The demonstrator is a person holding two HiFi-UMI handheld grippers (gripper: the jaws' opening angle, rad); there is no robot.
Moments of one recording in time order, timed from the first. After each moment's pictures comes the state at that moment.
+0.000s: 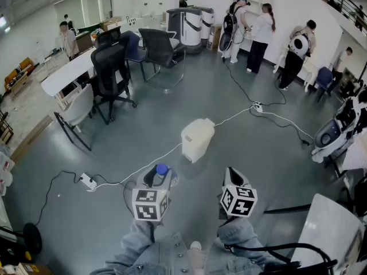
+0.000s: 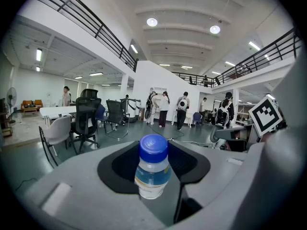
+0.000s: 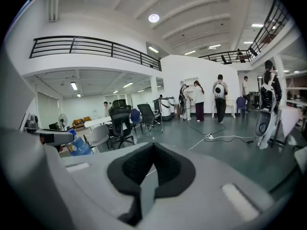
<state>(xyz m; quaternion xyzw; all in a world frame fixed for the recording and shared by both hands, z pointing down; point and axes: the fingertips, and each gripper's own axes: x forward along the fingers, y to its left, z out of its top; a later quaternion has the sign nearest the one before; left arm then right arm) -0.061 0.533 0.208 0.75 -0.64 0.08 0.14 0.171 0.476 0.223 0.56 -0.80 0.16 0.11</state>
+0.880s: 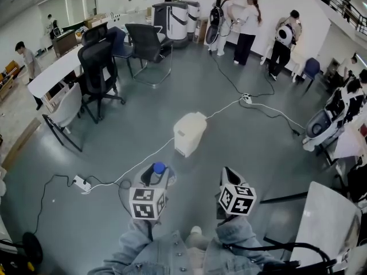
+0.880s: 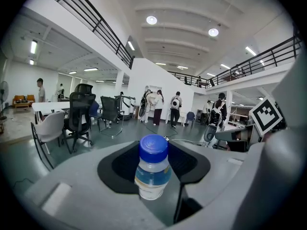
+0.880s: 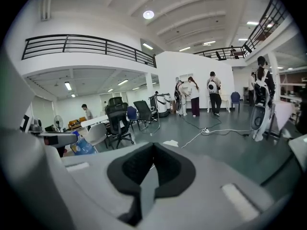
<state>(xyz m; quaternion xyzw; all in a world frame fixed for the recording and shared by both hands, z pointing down) -0.084 0.530 0.225 0.77 -0.61 0.08 0.15 0.150 0.495 0.239 0.58 -0.79 0.18 0.12</state>
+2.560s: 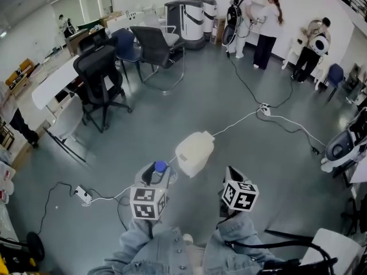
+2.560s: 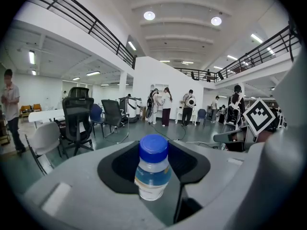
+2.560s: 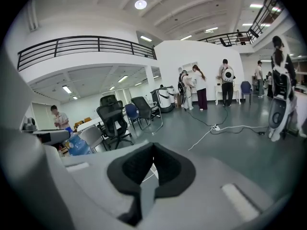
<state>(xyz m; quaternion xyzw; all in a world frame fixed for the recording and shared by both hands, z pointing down) -0.049 0.266 0.229 0.74 -0.65 0.10 0.13 0.188 0.200 0.278 0.53 -0.80 0.23 0.13</state>
